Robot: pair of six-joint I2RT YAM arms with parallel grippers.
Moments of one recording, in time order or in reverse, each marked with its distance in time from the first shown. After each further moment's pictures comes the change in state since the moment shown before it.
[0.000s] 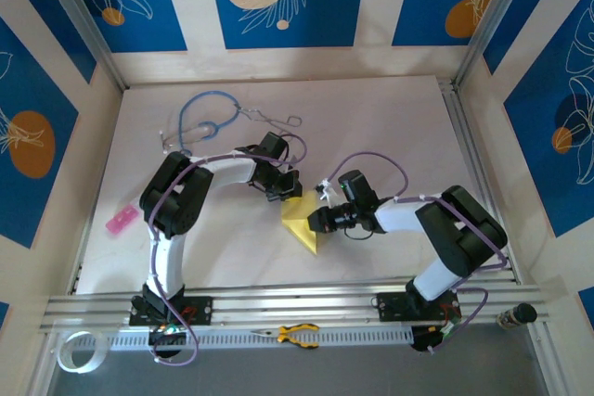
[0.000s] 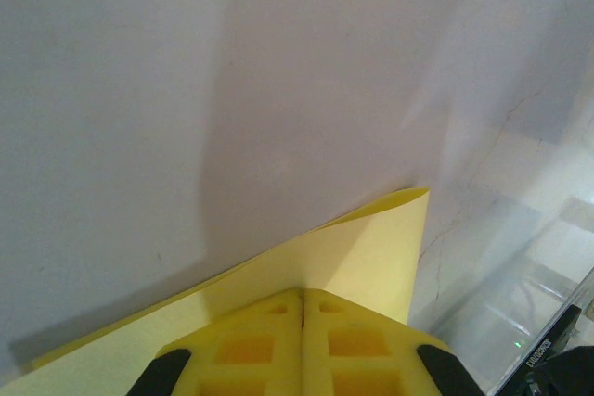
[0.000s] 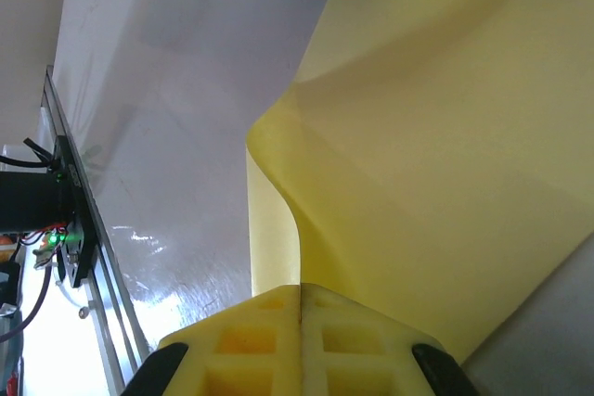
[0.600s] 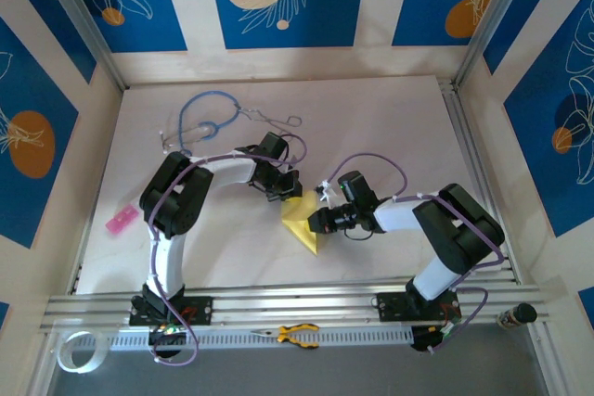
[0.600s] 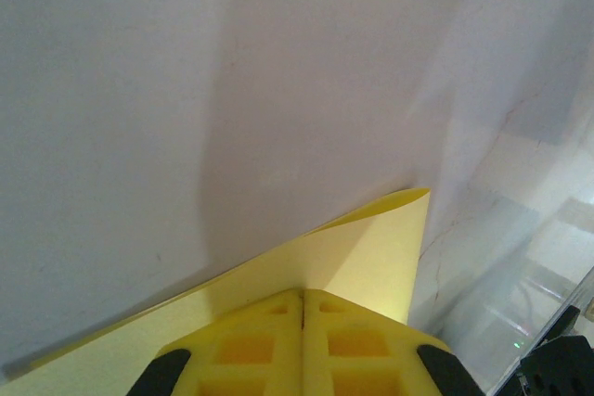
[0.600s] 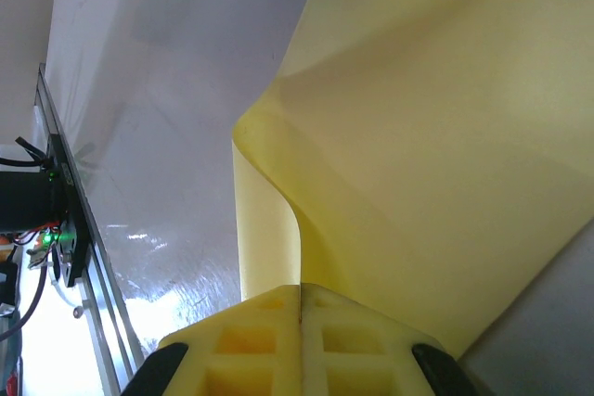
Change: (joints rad) left arm 0.000 0.000 -0.002 0.005 0.001 -0.004; right arm -0.002 0.016 0.000 0.002 0.001 0.000
